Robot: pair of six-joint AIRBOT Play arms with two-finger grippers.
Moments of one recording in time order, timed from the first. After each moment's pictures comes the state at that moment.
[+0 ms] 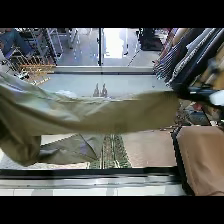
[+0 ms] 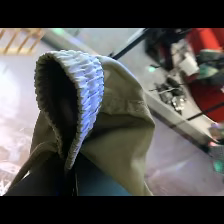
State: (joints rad) left arm 0.69 -1.39 1.56 0.68 -0.95 -1.26; right arm -0.18 -1.32 1.37 -1.11 0.76 1.51
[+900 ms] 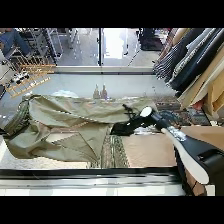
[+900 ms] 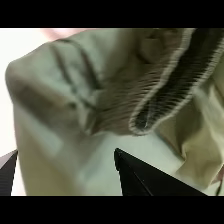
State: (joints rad) left arm 0.91 -1.79 1.57 1.05 -1.34 -1.17; right arm 0.30 -1.67 1.27 -0.72 1.13 1.33
